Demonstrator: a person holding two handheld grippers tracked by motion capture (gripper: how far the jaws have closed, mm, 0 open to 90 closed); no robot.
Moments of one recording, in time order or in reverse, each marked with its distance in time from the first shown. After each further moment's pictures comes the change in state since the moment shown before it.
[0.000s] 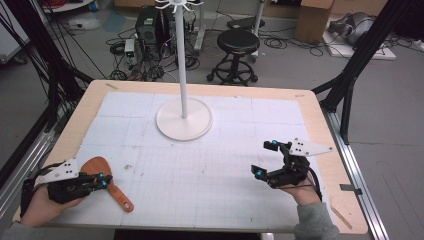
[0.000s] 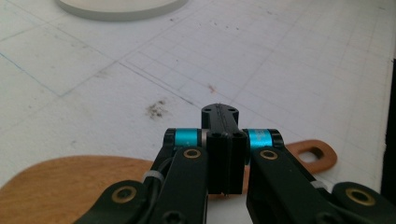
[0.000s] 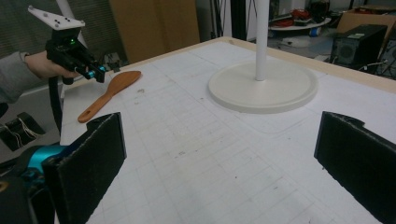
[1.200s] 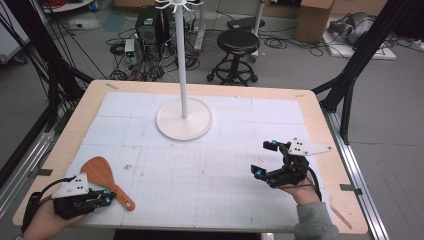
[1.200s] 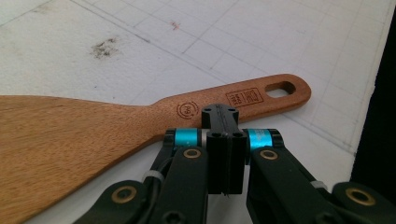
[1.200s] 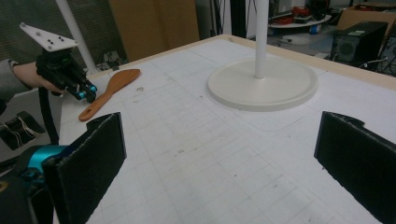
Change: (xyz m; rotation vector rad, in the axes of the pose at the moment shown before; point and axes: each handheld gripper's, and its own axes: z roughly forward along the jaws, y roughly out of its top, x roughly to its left) left arm -0.024 -0.018 0.016 0.133 -0.014 0.002; right arm -0.001 -0.001 0.001 0.008 0.001 0.001
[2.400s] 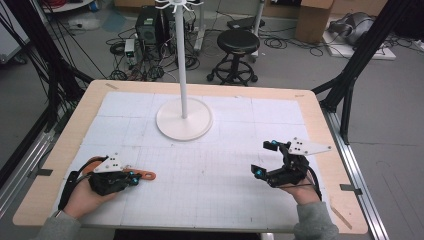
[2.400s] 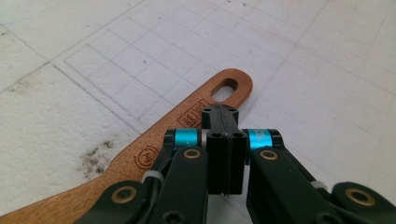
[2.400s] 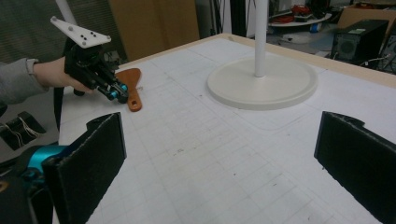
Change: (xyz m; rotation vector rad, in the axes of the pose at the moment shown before) left arm 0.015 0.056 0.062 0.024 0.047 -0.039; right arm -0.002 -0.001 0.000 0.002 0.002 0.006
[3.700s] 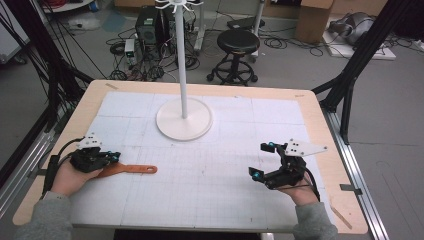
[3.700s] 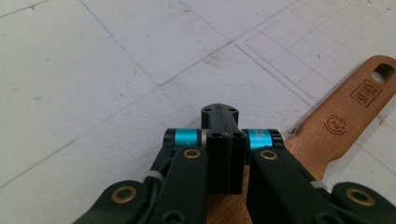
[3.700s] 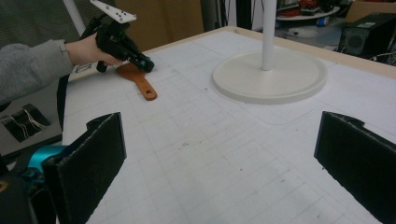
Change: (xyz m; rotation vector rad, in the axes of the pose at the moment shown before) left arm 0.082 -0.015 -0.025 0.000 0.191 -0.131; right arm 0.003 -0.003 0.006 0.032 0.018 -0.004
